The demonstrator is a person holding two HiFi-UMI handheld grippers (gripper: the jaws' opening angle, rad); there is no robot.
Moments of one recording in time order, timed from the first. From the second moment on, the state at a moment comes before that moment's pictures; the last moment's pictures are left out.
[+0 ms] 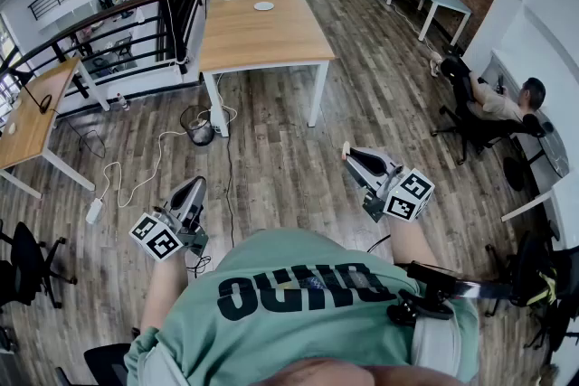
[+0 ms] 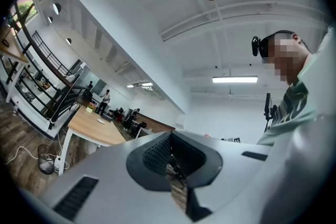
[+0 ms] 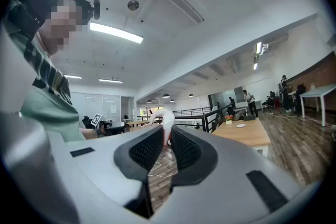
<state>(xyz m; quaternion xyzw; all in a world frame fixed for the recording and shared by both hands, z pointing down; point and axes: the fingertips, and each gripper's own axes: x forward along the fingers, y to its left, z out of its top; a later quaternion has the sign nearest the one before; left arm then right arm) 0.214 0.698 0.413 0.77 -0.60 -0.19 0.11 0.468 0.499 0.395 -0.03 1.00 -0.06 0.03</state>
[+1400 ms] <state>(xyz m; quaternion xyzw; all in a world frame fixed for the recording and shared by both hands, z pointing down) 0.263 0.619 0.418 0.78 -0.58 -0.19 0.13 0.510 0.437 0.400 -0.03 1.00 -0.06 0.04</state>
